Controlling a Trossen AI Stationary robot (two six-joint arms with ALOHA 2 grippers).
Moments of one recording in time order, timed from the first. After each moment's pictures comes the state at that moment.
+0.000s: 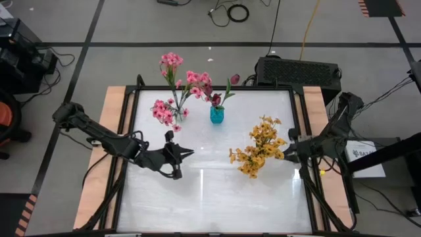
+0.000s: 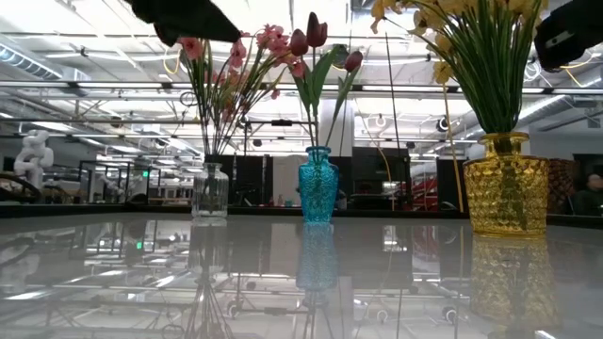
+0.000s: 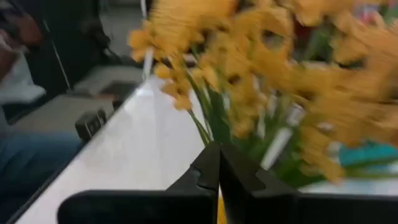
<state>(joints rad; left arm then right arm) -0.45 1.24 0.80 -0.07 -0.65 -0.20 0.89 0.33 0.41 -0.38 0.72 0.24</state>
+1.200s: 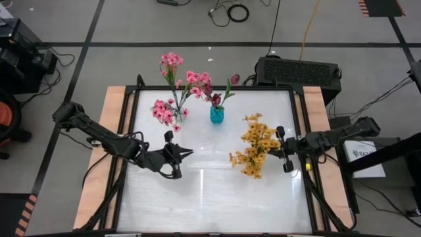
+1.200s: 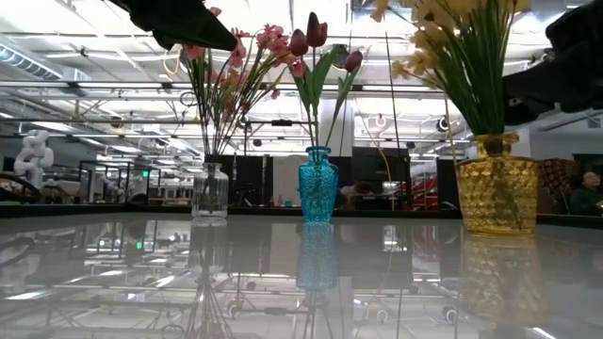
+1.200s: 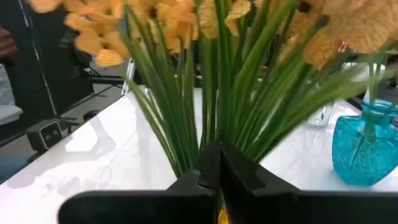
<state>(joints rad) -0.45 1.24 0.77 -0.06 -0.67 -0.18 0.31 0.14 0.01 0.08 0.19 0.02</state>
